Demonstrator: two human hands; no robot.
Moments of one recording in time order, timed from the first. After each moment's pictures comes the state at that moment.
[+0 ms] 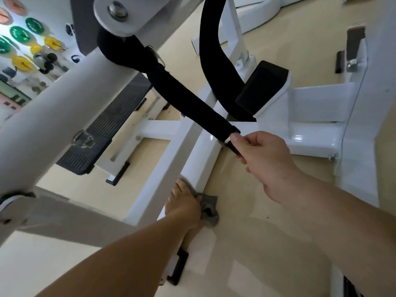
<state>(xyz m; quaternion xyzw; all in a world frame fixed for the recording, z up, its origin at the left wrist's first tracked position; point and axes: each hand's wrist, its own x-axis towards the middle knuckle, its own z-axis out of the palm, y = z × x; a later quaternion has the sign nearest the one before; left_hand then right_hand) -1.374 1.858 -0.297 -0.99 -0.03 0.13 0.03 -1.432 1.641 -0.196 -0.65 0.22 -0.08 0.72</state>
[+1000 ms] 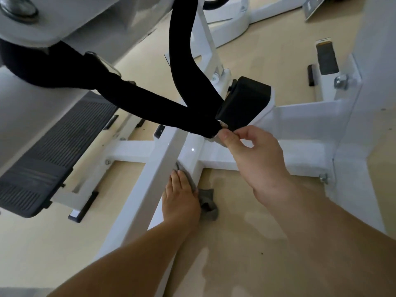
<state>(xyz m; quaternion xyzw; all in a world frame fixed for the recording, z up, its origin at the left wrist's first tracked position) -1.292 1.801 -0.323 -0.99 0.10 0.02 0.03 -1.373 1.610 -0.213 -0.66 0.25 -0.18 0.69</state>
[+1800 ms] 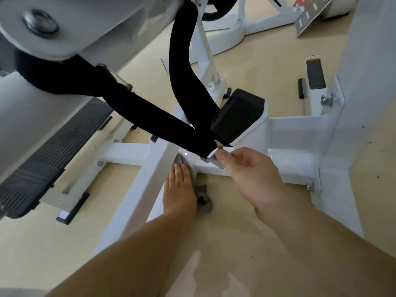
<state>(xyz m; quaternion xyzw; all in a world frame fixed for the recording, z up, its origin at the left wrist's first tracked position) -1.277 1.776 -0.309 -0.99 0.14 0.03 0.04 -1.394 1.610 -0.207 -0.66 0.27 -0.10 0.69</state>
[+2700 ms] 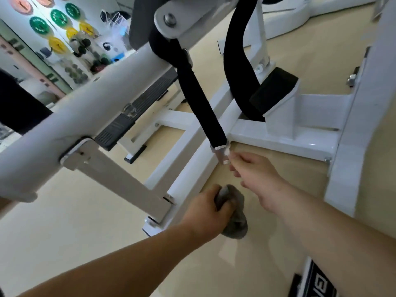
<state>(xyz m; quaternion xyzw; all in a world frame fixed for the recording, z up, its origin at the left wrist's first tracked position) -1.509 1.821 -0.211 -0.95 0.08 0.13 -0.28 -1.484 1.659 -0.197 -0.69 0.15 0.08 0.70</state>
